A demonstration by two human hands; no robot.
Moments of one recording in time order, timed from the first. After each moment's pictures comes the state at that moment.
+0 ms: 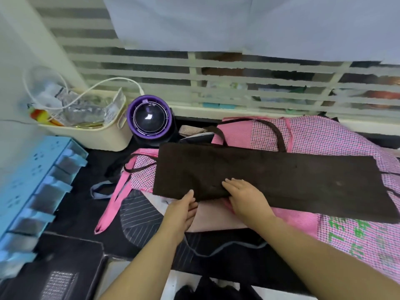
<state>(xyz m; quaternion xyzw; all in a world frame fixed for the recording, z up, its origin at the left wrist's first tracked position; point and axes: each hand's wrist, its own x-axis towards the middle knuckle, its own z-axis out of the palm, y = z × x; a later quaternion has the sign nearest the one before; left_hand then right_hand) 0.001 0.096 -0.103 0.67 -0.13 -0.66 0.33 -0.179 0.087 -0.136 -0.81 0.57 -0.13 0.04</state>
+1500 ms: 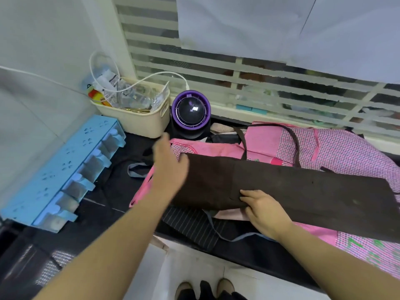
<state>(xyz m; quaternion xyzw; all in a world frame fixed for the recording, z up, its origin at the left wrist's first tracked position) 0.098 0.078 -0.043 0.72 -0.54 -0.25 0.35 -0.148 0.127 -0.096 -0.82 0.55 0.02 0.18</state>
